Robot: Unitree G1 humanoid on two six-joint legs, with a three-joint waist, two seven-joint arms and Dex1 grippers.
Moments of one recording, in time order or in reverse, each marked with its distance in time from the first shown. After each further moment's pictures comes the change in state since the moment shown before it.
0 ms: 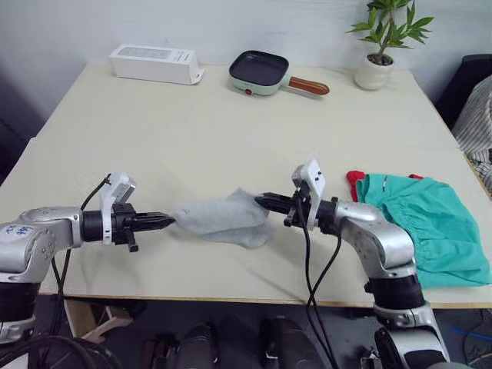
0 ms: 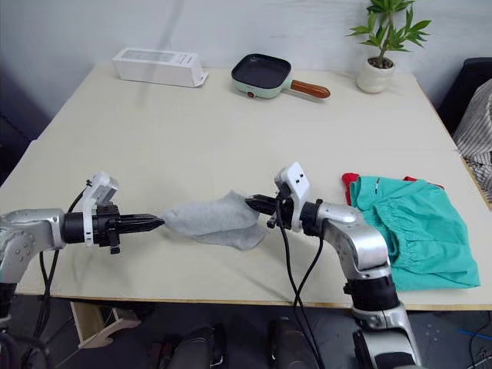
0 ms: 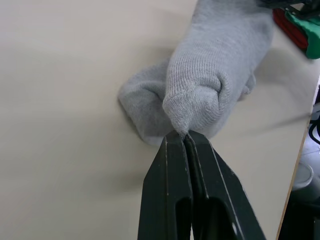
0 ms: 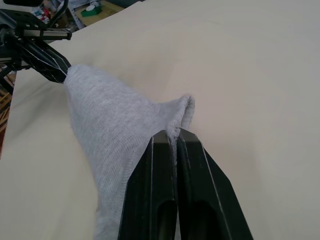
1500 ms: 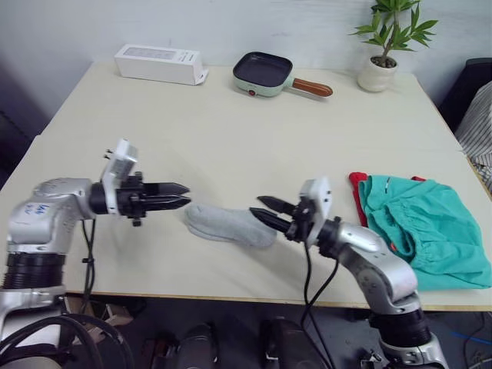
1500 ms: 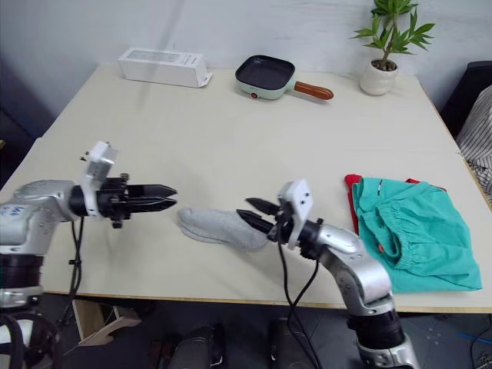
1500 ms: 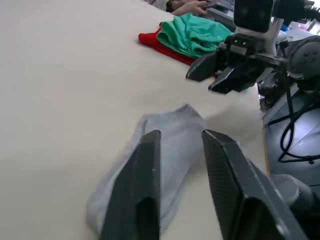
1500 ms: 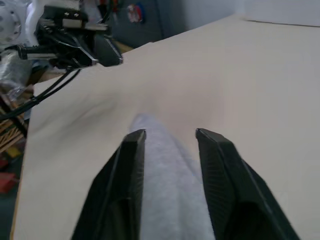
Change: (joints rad) left arm -0.083 -0.266 0.021 0.034 0.132 -0.366 -0.172; right arm 0.081 0.007 0.198 0.033 -0.009 -0.319 -0.082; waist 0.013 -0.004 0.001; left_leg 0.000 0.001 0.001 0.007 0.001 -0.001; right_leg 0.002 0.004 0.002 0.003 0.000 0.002
